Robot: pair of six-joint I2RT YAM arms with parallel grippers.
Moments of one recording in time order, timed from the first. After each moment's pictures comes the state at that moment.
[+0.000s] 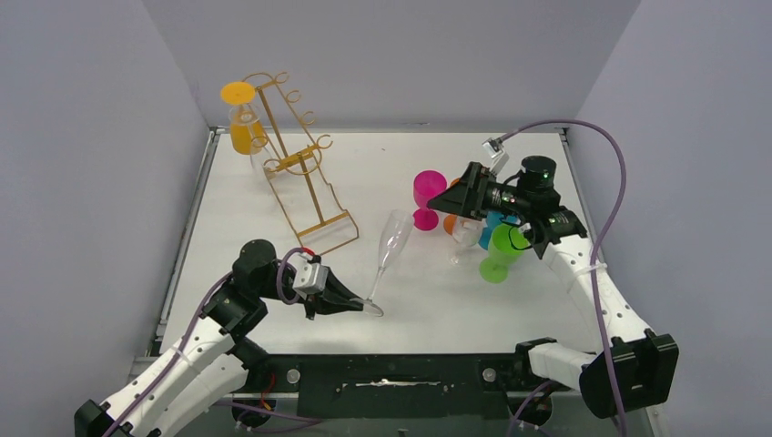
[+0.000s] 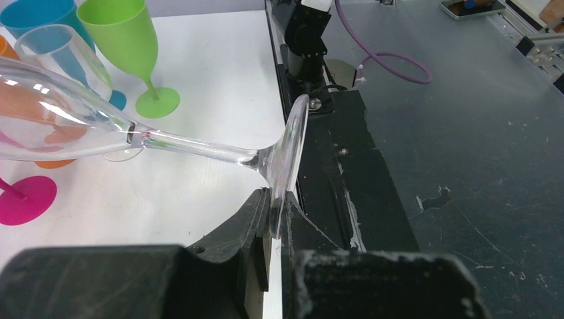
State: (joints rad) left arm -0.61 0.67 0.50 -0.01 1.08 0.12; right arm 0.21 1.14 1.00 -0.22 -0.86 0.67
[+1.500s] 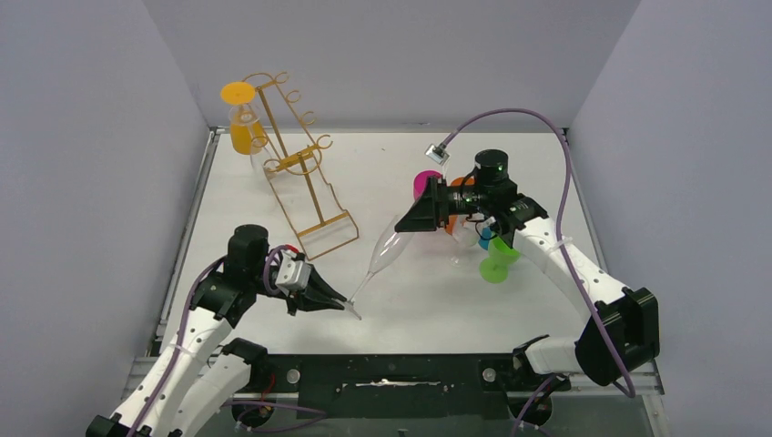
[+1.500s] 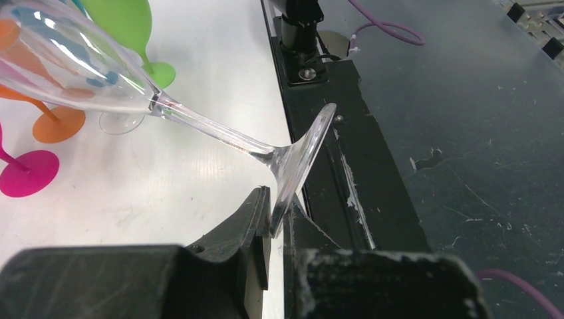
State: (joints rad) left arm -0.36 0.74 0.63 -0.49 1.33 0.55; right arm 0.44 1.33 1.08 -0.11 -1.12 0.61
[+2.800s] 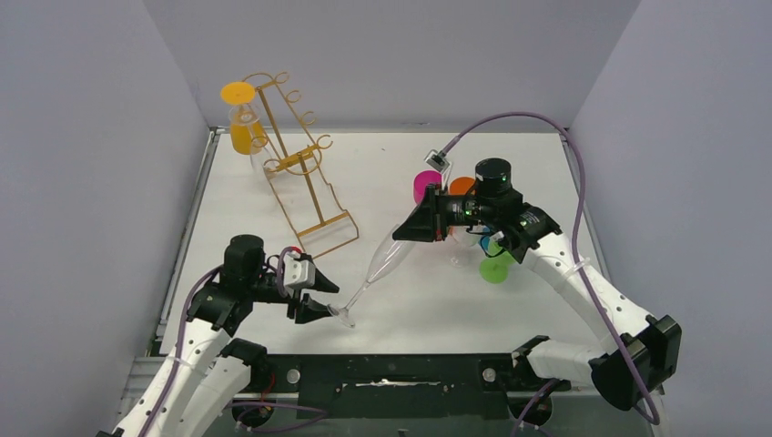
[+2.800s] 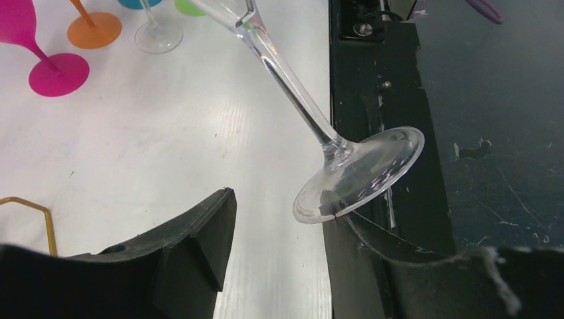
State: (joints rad) left arm -0.32 0.66 0.58 -0.57 1.14 0.52; right arm 0.53 1.20 1.09 -0.24 -0.92 0.53
